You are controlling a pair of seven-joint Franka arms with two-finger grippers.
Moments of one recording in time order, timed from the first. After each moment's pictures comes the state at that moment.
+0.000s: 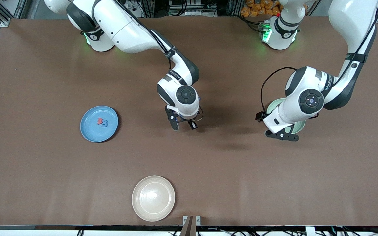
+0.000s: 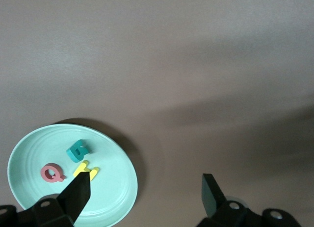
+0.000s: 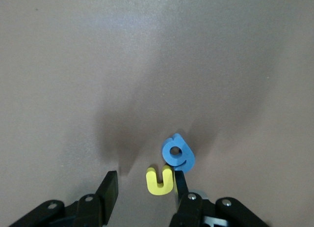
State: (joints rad) left arm 0.24 0.42 -0.60 -1.87 0.21 2.07 -0.27; right arm 0.70 0.90 0.10 -1.31 -0.02 2.17 1.96
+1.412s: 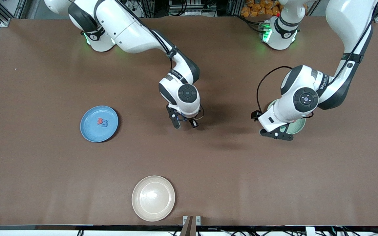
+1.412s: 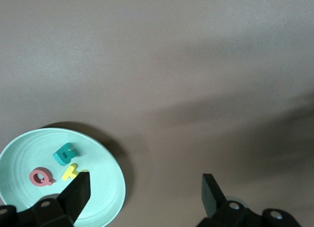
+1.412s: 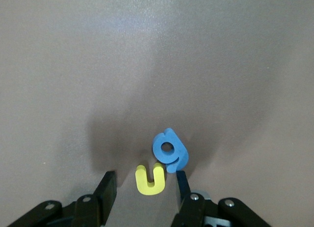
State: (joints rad) left arm 0.23 0.42 -0.61 -1.86 0.21 2.07 -0.27; right arm 0.71 0.90 0.10 -1.33 -0.02 2.20 1.97
